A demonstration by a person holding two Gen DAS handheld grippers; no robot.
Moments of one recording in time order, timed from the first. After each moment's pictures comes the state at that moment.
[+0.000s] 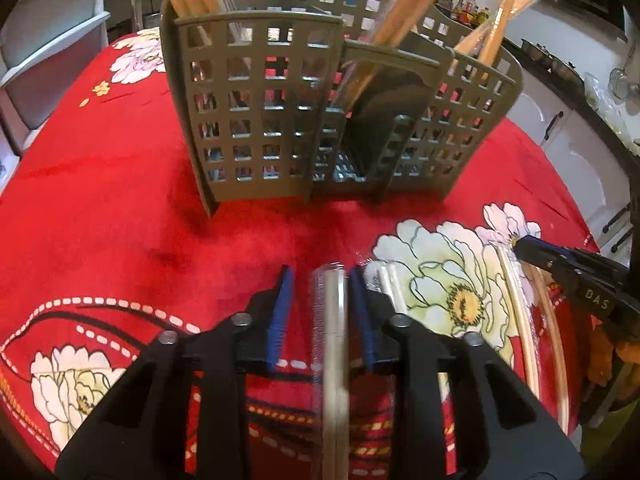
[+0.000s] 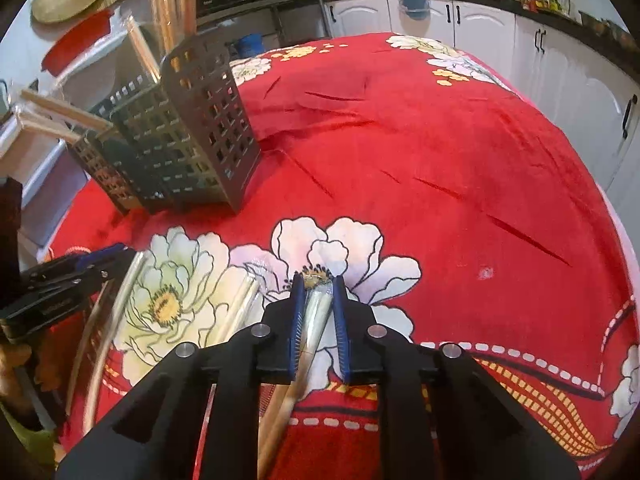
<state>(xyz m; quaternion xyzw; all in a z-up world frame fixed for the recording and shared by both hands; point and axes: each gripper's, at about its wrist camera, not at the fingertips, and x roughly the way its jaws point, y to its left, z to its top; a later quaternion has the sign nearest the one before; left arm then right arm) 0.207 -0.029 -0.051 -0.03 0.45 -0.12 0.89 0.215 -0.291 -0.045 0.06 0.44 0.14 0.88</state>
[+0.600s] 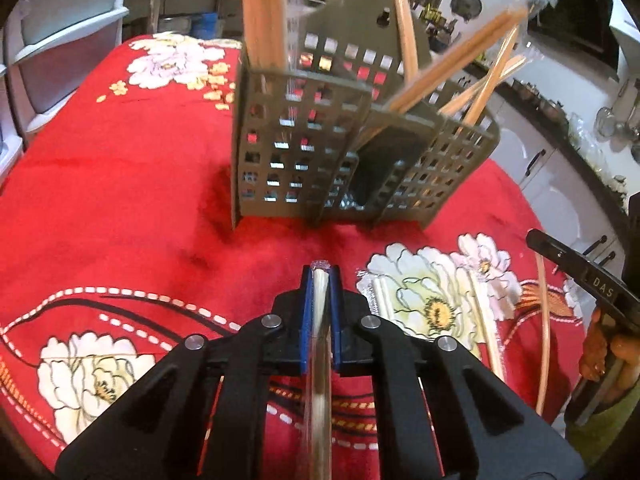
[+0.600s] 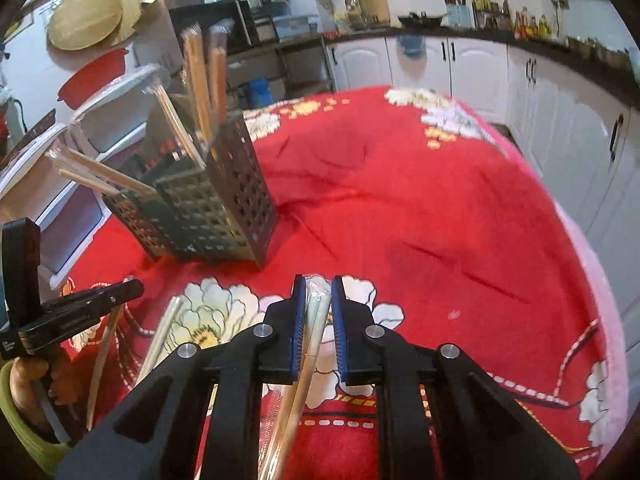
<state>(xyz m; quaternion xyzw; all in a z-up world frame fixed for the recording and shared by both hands) 0.185 0.001 -0.025 -0.09 0.41 -0.14 0.90 0.196 -0.297 0.009 0.07 0.37 0.14 0.92</state>
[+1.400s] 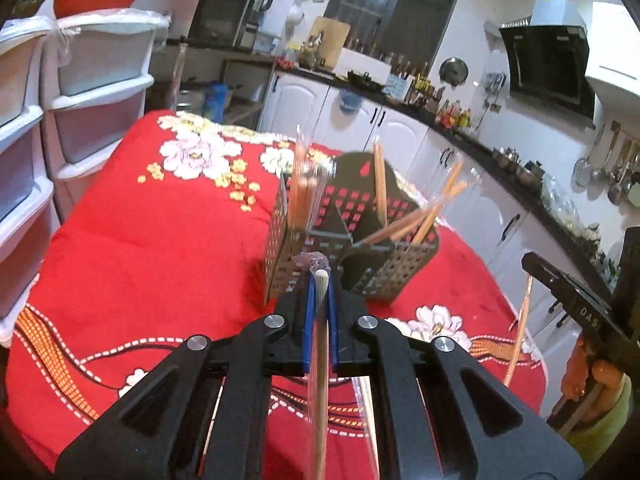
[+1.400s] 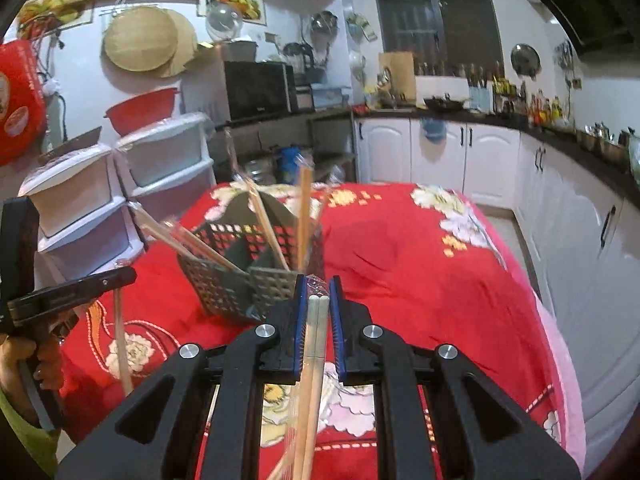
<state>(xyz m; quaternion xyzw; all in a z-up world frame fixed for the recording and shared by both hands) 0.141 0.042 0.064 -0.12 0.29 -0.13 0.94 0.146 -0.262 0.096 0.02 0.24 0.16 0.96</state>
